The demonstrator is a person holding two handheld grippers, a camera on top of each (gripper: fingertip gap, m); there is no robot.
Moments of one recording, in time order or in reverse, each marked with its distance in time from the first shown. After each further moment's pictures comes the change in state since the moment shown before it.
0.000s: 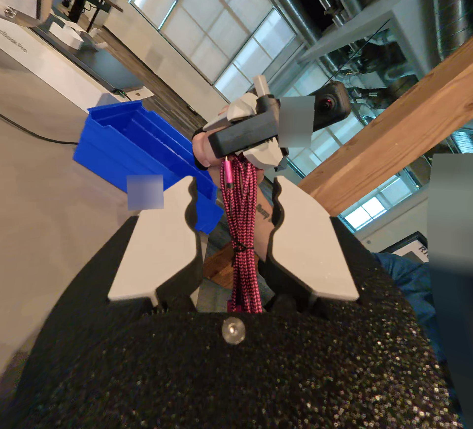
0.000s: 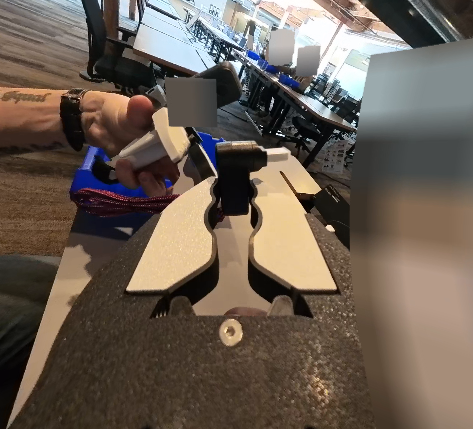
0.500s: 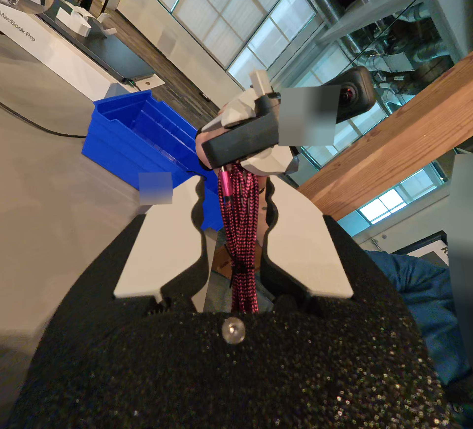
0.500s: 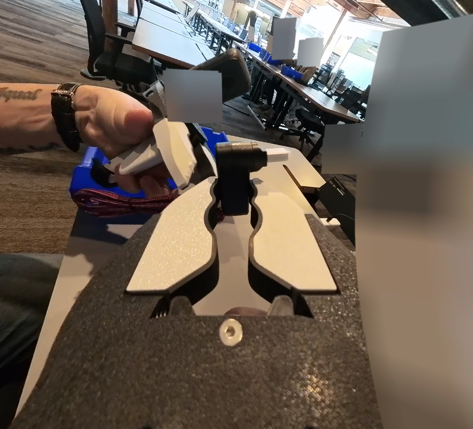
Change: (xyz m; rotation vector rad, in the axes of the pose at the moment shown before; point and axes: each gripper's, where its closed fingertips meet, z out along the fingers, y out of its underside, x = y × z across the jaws) left arm -0.008 0.004 0.020 -0.057 -0.060 0.015; right arm 0.002 0.009 0.004 -0.023 -0.006 0.029
